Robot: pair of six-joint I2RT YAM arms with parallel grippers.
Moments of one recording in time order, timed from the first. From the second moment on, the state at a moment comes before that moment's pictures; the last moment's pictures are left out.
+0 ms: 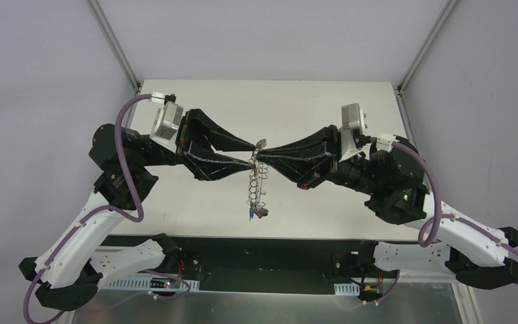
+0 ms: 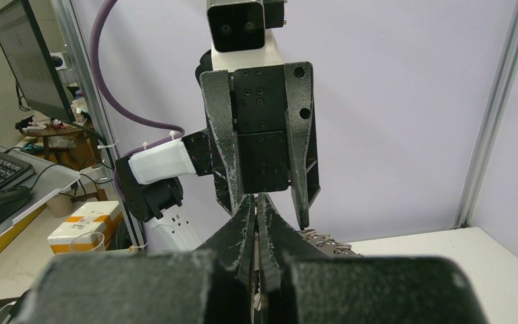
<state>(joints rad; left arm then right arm) -0.74 0.92 1.31 0.13 0.84 -0.37 1.22 0.99 1.32 0.11 -0.22 0.16</state>
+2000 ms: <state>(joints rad) -0.75 1.01 1.47 -0.58 0.91 -0.20 1.23 1.18 1.87 -0.92 -0.25 -0.04</state>
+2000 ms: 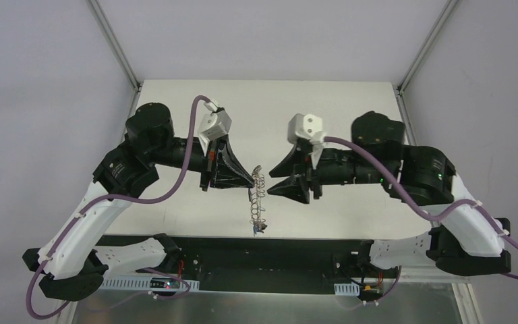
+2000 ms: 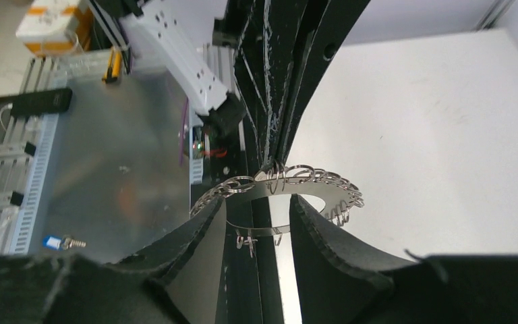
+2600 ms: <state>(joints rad) -0.75 1.09 1.52 -0.84 0.95 -0.09 1.13 1.29 1.89 -1.04 -0.38 -0.07</state>
